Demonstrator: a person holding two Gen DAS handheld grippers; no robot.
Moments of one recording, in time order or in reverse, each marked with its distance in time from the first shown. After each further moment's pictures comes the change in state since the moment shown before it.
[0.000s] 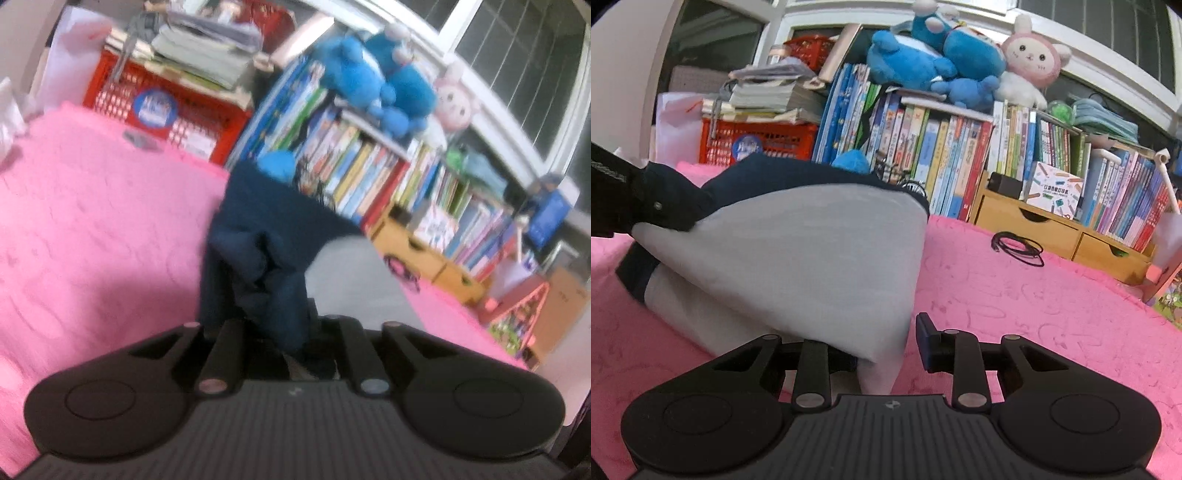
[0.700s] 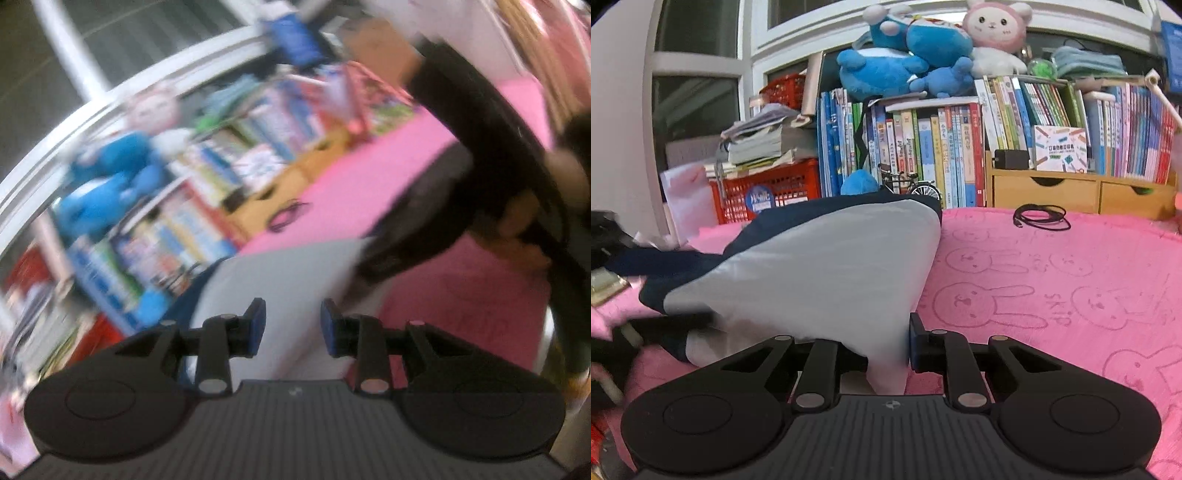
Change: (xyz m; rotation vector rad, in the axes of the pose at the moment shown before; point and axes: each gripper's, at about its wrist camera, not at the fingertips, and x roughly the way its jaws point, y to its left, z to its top) left arm -0.003 -0.139 -0.094 1.336 -0.025 -0.141; right arm -0.004 -0.039 -0.003 0.257 -0.023 0.162
